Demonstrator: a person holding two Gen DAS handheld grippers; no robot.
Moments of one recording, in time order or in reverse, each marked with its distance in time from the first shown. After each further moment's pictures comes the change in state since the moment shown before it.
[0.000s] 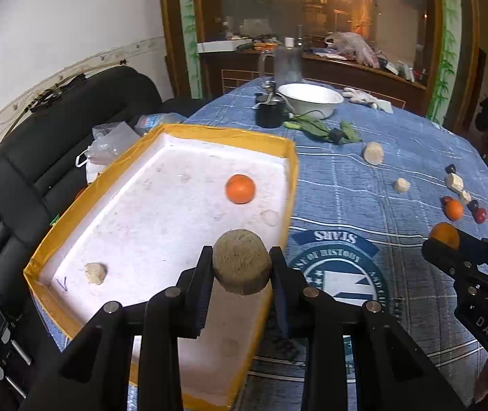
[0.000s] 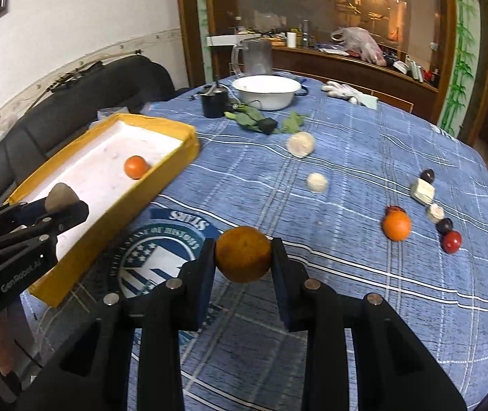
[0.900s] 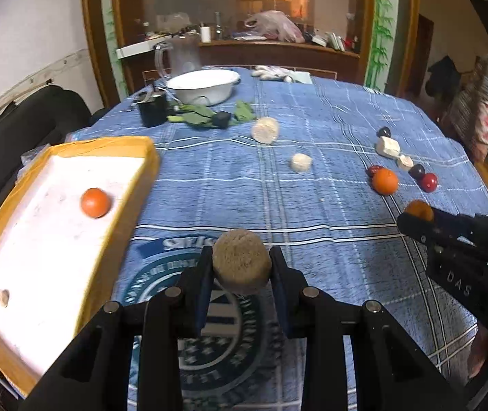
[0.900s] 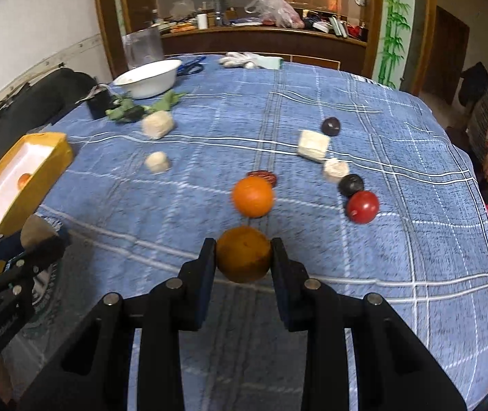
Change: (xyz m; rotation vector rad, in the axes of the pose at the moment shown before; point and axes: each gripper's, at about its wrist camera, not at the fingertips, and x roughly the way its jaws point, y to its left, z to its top) left arm 0.017 -0.114 -0.002 0.161 0.029 -0.195; right arm 0.016 -0.136 -0.020 0.176 0.063 -0.186
